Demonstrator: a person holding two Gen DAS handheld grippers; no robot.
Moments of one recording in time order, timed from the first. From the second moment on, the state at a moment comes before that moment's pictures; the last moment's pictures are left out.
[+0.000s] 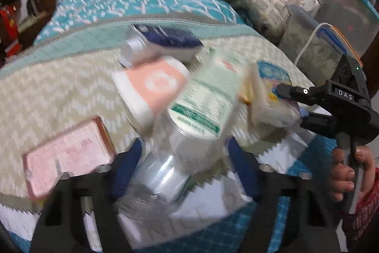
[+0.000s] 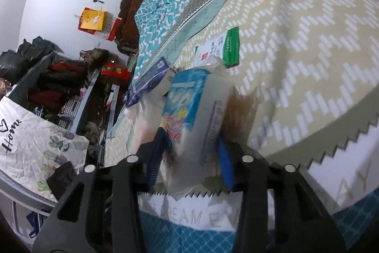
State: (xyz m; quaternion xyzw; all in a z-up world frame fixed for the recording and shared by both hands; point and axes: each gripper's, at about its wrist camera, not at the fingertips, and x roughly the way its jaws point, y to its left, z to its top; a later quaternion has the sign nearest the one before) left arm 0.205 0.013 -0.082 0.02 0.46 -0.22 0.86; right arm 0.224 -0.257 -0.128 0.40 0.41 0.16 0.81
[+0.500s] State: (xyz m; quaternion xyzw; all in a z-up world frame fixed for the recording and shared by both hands) left arm 0.087 0.040 -0.080 -0.03 0.48 -0.24 0.85; right arm 0.093 -0.272 -0.126 0.38 0.38 0.20 0.82
